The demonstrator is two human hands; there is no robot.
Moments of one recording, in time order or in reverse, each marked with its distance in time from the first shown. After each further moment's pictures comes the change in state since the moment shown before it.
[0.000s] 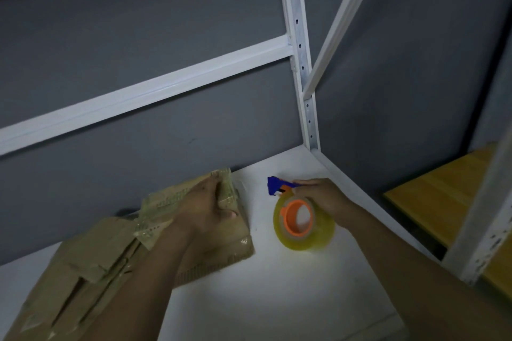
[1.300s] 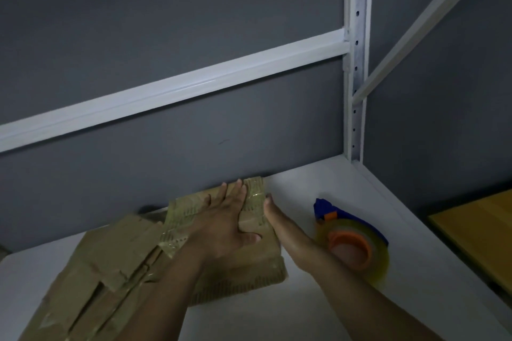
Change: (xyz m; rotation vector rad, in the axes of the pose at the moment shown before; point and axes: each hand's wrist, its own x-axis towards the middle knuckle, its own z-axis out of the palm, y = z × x) left_hand -0.001 -0.033 0.003 0.144 -0.131 0.007; right_hand 0.037 -0.003 0.144 0.050 -0.313 0.094
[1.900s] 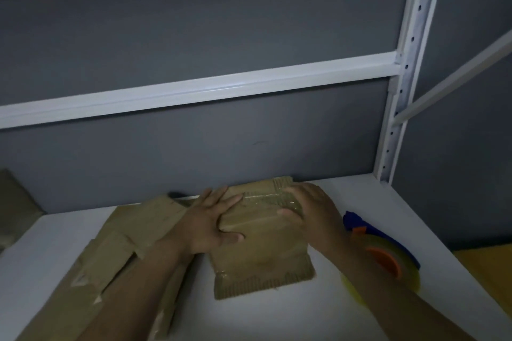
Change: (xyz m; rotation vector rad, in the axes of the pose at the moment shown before) left_hand -0.051 -0.082 -0.010 -0.198 0.005 -0.104; right_hand 0.021 -0.013 -0.009 -1.031 0.367 -0.848
